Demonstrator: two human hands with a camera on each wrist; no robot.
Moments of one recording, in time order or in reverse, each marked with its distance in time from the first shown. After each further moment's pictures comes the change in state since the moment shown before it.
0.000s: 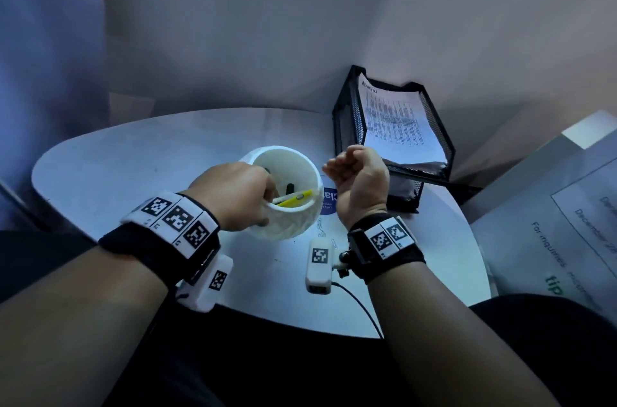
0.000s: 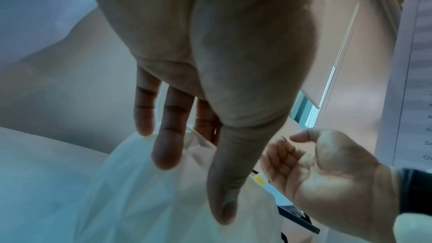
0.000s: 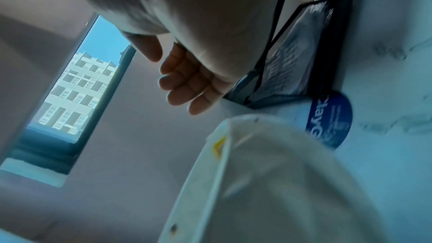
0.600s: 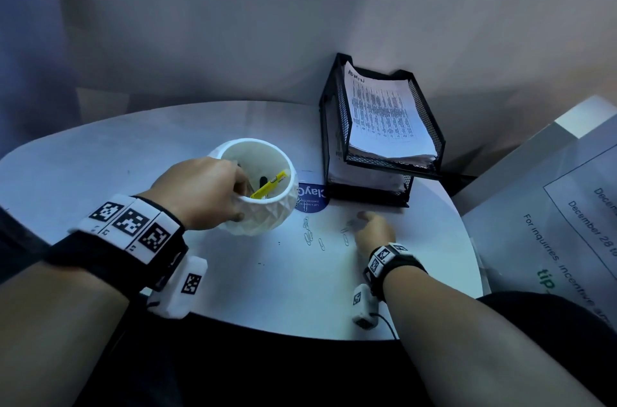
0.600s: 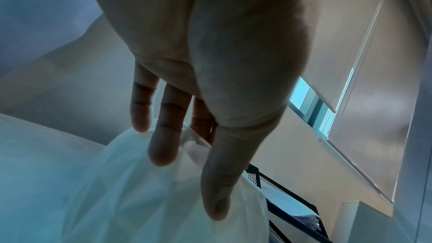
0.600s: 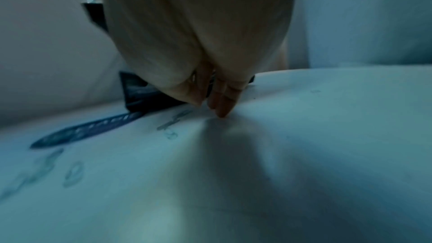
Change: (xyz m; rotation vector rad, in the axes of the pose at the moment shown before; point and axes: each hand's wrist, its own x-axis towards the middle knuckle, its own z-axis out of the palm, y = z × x) left_hand 0.012 -0.007 0.002 -0.021 0.004 -0.052; right_hand 0.047 0.042 -0.174 -1.557 0.104 0.202
